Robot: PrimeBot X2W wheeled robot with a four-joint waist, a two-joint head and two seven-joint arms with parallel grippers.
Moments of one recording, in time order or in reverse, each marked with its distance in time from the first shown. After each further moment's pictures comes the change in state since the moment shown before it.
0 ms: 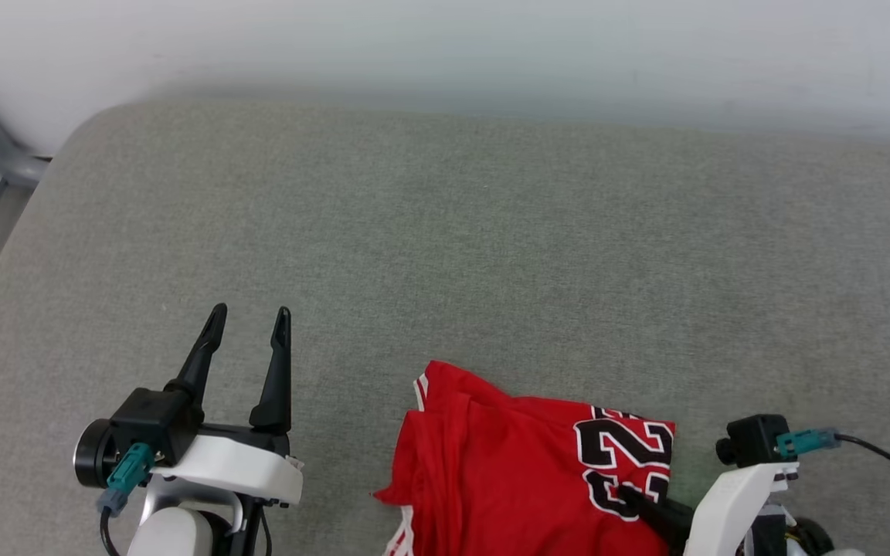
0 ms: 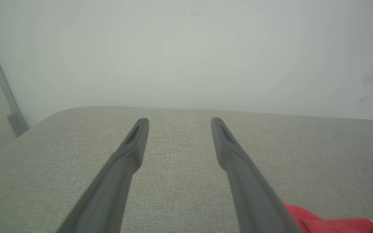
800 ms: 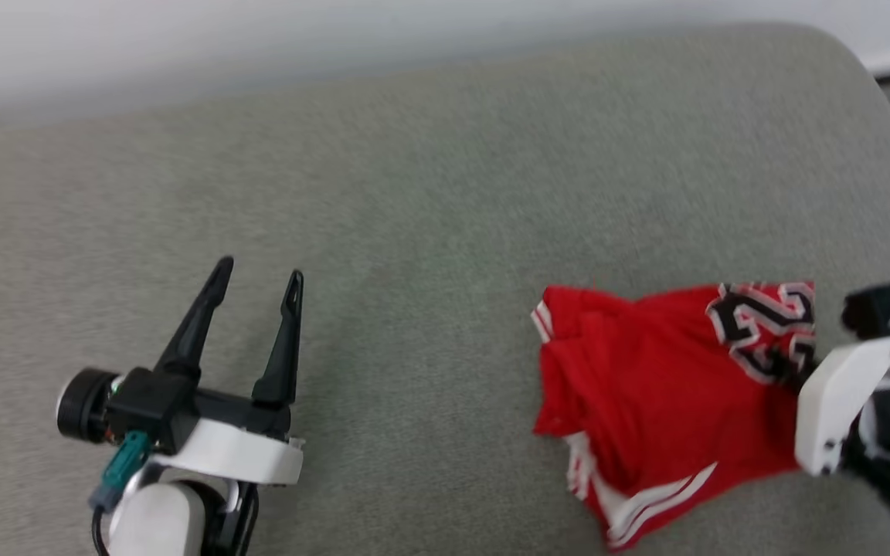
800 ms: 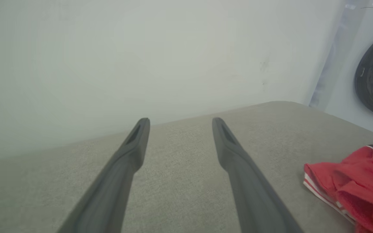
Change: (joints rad) left arm -0.016 0.045 -0.033 -0.128 0.065 -0.021 -0.001; right arm -0.199 -0.153 -0.144 -0.027 -0.337 0.000 0.034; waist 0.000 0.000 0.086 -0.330
